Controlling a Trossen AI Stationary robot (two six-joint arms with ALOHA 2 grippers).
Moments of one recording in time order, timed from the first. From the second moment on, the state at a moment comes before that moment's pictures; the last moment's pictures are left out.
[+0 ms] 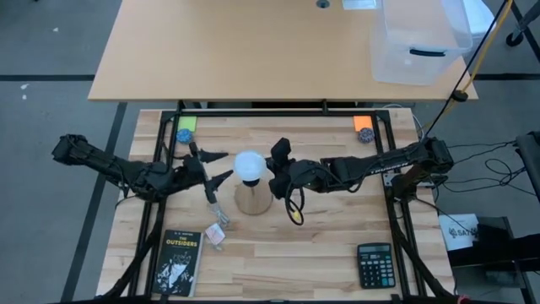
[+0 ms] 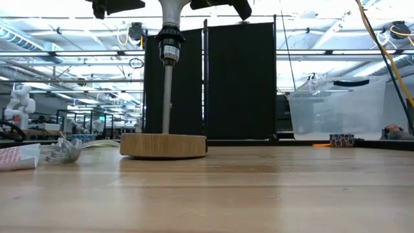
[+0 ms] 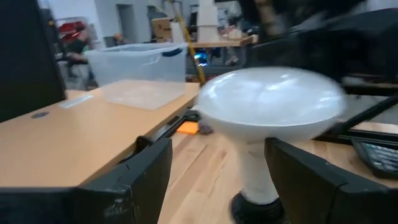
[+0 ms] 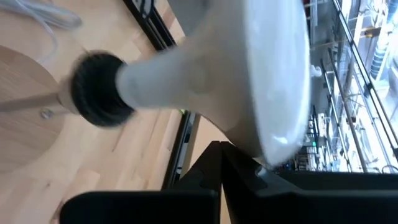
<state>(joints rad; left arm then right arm) -0.29 0.86 0.61 0.21 -0.70 0.02 0.19 1.64 1.40 -0.15 0.62 -1.02</state>
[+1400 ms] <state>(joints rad) -0.46 0.83 0.61 0.27 -0.72 0.12 0.22 1.64 1.40 -0.07 0.73 -1.05</state>
